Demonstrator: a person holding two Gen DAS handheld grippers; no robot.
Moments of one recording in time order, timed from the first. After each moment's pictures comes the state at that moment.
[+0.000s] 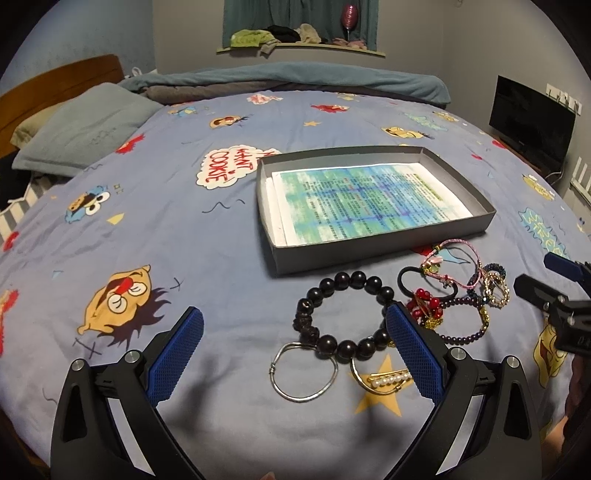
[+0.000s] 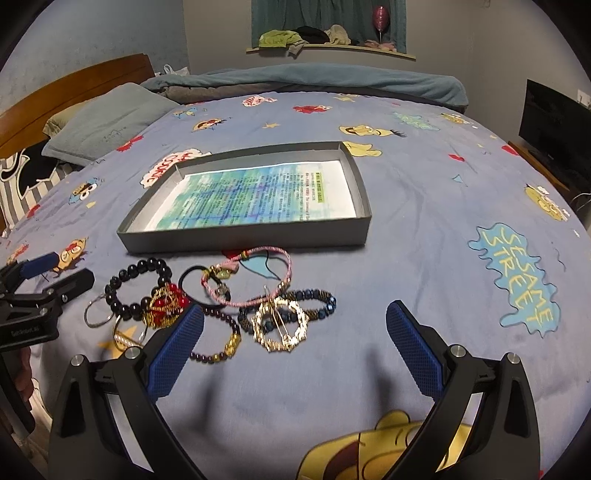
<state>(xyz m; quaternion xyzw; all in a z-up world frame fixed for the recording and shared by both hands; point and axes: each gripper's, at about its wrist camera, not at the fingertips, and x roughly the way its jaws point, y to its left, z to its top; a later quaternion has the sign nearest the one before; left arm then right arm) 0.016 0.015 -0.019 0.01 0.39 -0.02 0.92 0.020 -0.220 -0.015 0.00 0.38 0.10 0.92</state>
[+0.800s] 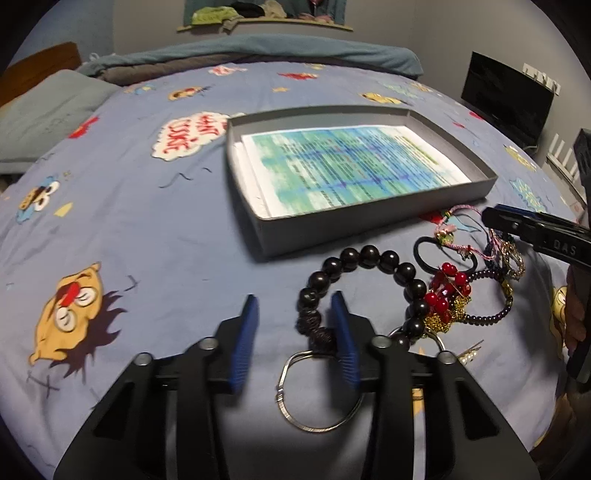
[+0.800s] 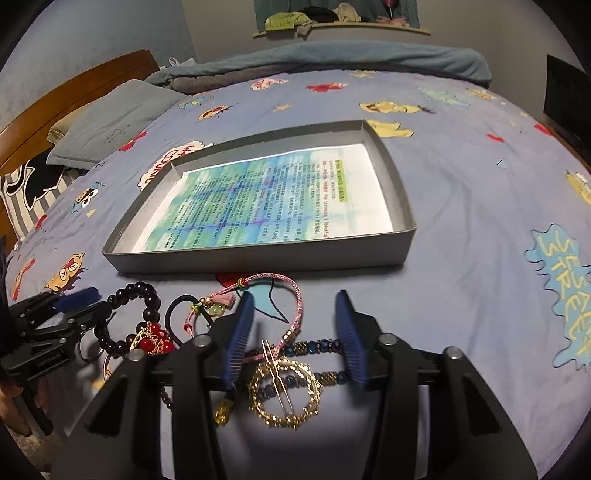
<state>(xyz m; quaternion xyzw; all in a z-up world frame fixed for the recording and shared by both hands) 0.051 0.025 -0.062 0.01 0.44 -0.11 0.89 0.085 -0.216 -0.044 0.04 0.43 0.14 0.89</state>
